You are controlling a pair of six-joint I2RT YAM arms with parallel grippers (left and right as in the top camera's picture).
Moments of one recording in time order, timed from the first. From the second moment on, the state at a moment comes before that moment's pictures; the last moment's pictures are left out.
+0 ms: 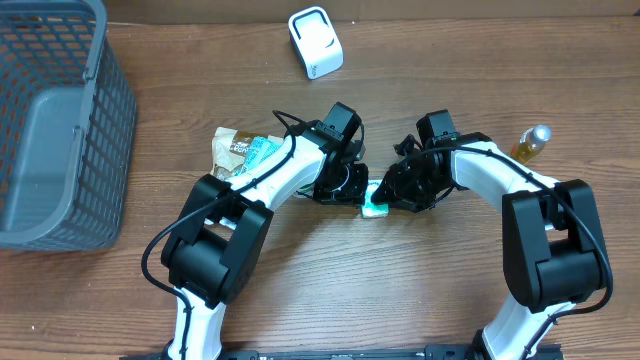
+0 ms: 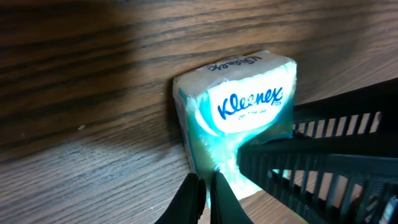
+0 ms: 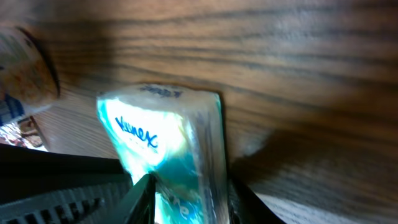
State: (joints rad) left arm -0.58 2.10 1.46 -0.75 0.46 -0.51; right arm 0.20 1.91 1.10 -0.69 -0.56 0.30
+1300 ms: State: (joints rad) left arm -0.54 2.03 1.65 -0.85 0.43 -0.49; right arm 0.20 1.91 1.10 -0.68 -0.60 0.31
